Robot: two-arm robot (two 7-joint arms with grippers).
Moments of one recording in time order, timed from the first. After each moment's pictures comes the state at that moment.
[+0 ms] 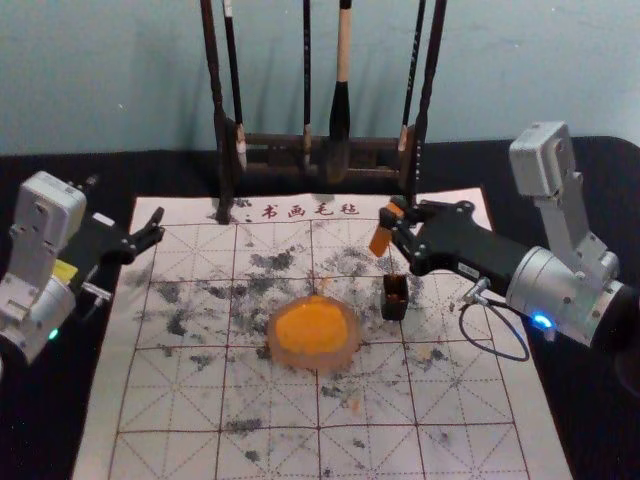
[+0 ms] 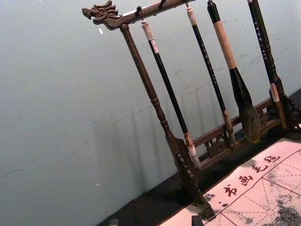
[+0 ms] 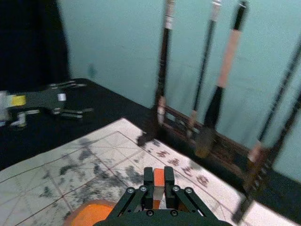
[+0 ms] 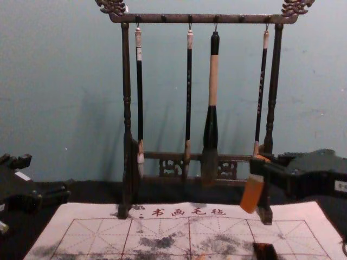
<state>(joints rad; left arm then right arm) -0.20 0.60 0.45 -1.41 -0.25 -0.12 0.03 0.19 0.54 -0.43 -1.66 0.45 0.13 0.37</state>
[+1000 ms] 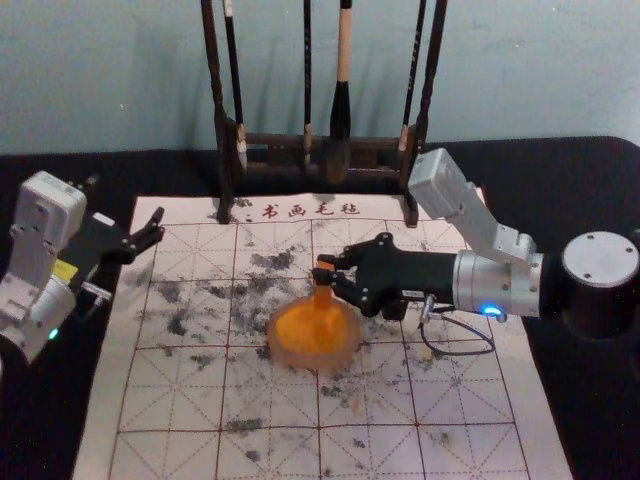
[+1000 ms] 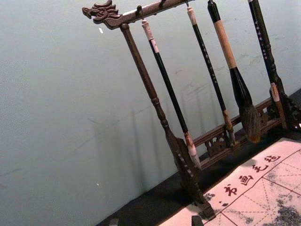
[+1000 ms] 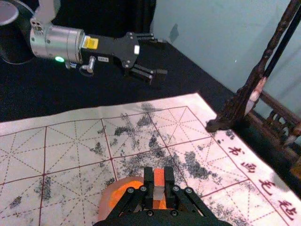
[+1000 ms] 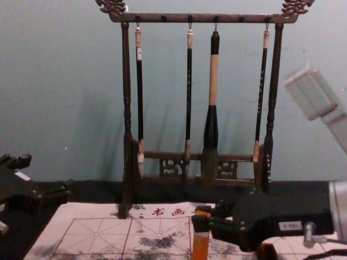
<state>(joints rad) -0.20 0.60 0.45 -1.41 -0.25 -0.12 0.03 0.48 0.47 -0.65 -1.31 0.36 0.06 0.76</state>
